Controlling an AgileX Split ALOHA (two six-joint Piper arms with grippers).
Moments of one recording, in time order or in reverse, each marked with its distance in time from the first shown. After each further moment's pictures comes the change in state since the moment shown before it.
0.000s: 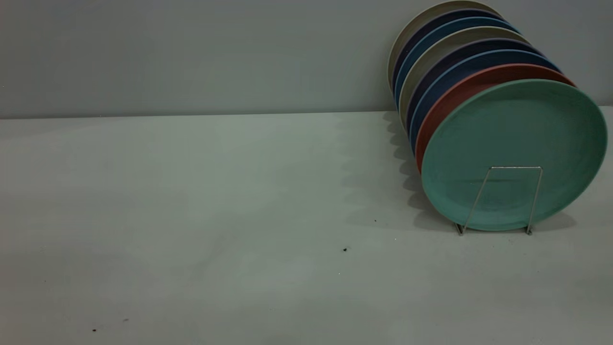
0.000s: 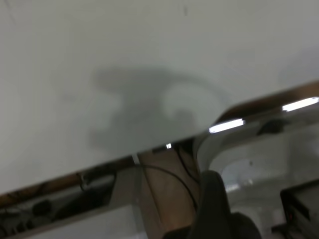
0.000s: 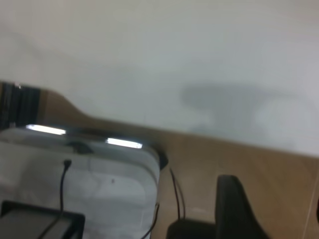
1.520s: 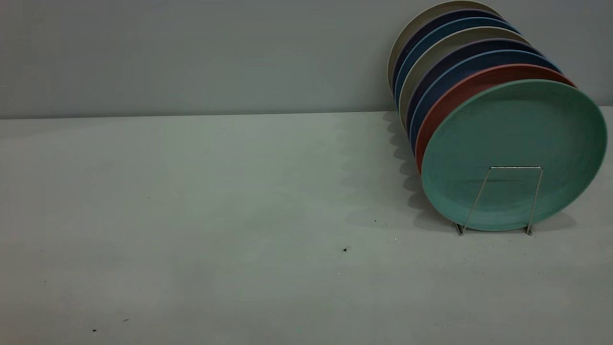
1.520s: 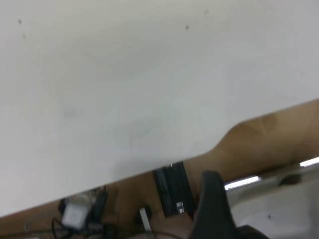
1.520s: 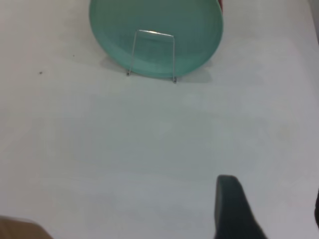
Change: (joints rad) left arm 0.000 -0.482 0.217 0.000 -0.027 -0.002; right arm 0.000 -0.739 0.094 -0.032 -0.022 0.029
